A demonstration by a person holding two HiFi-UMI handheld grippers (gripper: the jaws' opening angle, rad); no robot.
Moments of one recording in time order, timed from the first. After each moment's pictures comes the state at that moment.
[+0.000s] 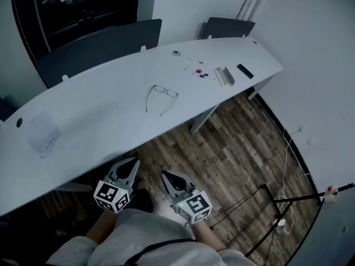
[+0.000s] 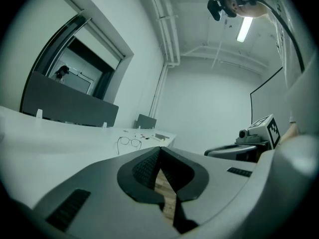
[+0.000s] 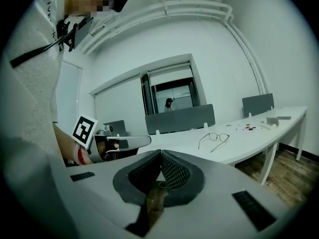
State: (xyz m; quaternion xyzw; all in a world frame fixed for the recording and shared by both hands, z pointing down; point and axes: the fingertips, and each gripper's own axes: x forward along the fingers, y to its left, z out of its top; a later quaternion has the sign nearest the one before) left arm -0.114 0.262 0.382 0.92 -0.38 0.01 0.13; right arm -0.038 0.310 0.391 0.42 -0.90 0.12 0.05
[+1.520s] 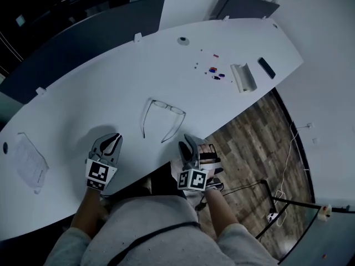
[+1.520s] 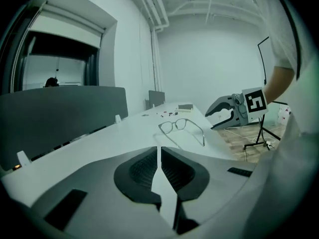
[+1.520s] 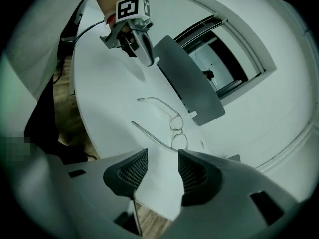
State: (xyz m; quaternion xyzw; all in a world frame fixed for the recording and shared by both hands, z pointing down) left arm -0.147 -0.056 0.478 0.89 -0.39 0.22 0.04; right arm 0.063 -0.030 0.512 0.38 -0.72 -0.24 0.52
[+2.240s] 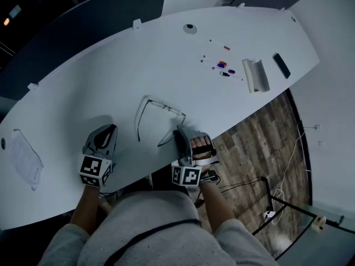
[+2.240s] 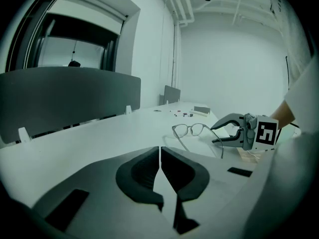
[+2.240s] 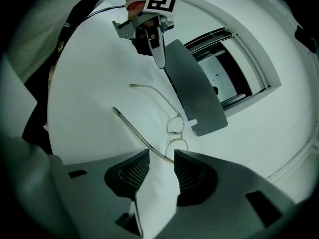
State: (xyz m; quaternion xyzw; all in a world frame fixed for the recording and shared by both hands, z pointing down) left arm -0.130 -0.119 0.490 0.86 -0.45 0.20 0.14; right arm 0.062 -0.102 0.539 0.36 -0.71 -0.33 0.50
